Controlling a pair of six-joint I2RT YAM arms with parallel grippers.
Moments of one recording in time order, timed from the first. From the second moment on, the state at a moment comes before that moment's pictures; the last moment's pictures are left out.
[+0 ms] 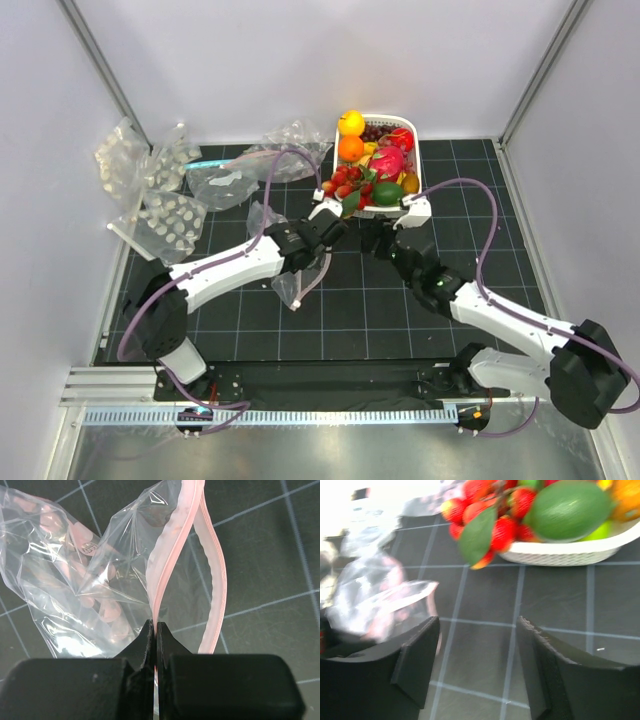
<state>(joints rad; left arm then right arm) -0.92 1.65 1.28 -0.68 -0.50 -0.35 0.71 1.09 0.60 0.20 0.40 0.50</state>
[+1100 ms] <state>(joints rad) -0.91 1.57 1.22 -0.58 -0.48 -0.38 0.57 1.76 1.17 0.26 0.54 0.40</state>
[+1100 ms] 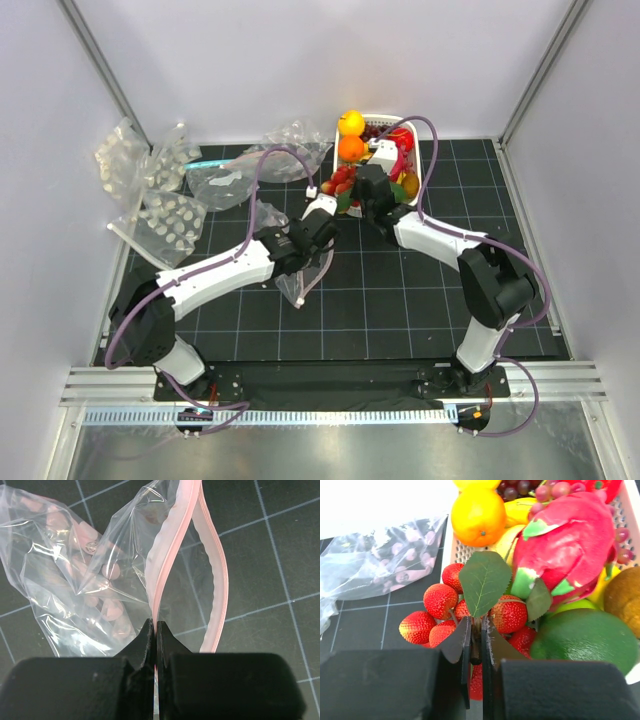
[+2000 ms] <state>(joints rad) -0.91 1.55 1.21 -0.58 -0.56 -0.37 0.50 1.76 1.22 0.29 0.02 0.43</state>
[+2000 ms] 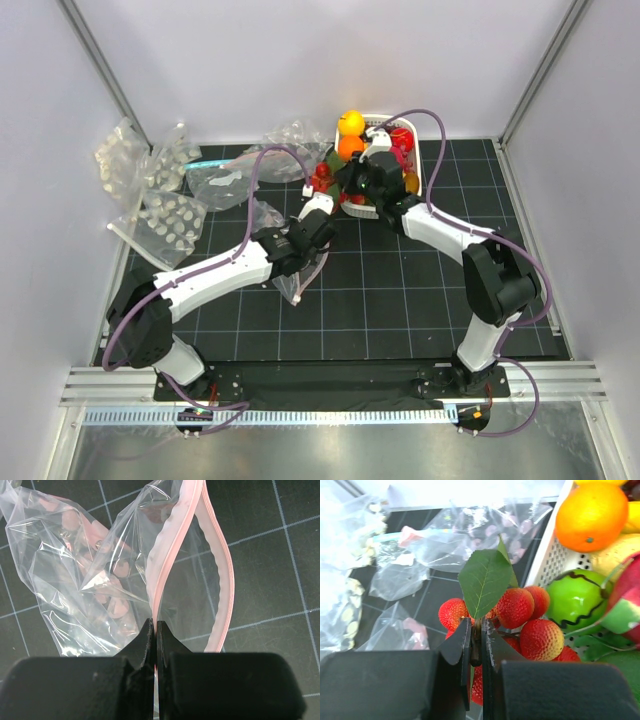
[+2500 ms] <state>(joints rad) -0.91 1.55 1.21 -0.59 -0.58 -0.37 0.51 1.50 1.10 0.31 -0.04 0.50</state>
